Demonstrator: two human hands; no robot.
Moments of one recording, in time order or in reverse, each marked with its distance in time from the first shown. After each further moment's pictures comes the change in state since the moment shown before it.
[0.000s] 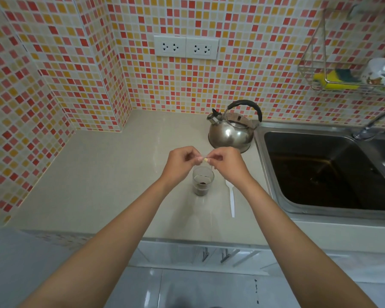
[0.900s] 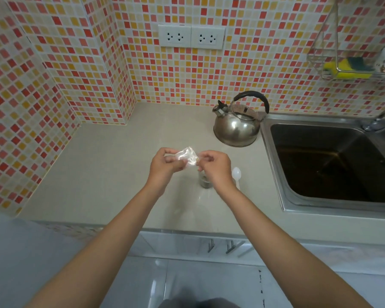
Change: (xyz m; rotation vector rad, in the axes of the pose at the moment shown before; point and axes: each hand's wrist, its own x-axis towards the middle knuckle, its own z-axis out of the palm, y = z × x) left_hand -0.037 -0.025 -0.035 -0.337 0.234 -0.296; right_hand -0.020 -0.021 0.061 0.471 0.157 0.289
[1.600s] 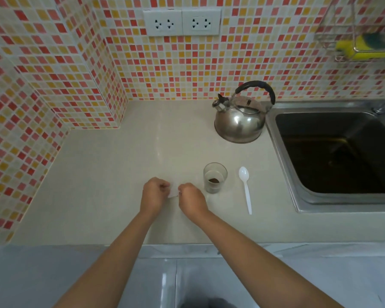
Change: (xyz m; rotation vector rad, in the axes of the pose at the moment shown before) left_hand 0.036 -0.080 -0.048 0.810 0.022 0.054; right_hand 0.010 0.098 0.088 -0.775 -0.292 -0.089
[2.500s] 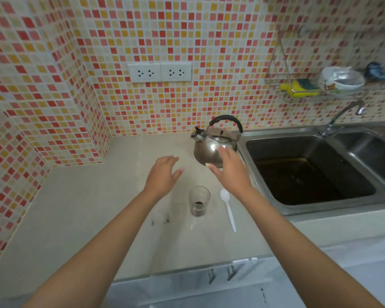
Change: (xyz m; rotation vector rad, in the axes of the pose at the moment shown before) left_hand 0.051 0.119 -0.028 0.277 -0.029 0.540; right_hand -0.001 0.043 -0.186 -0.216 0.517 0.025
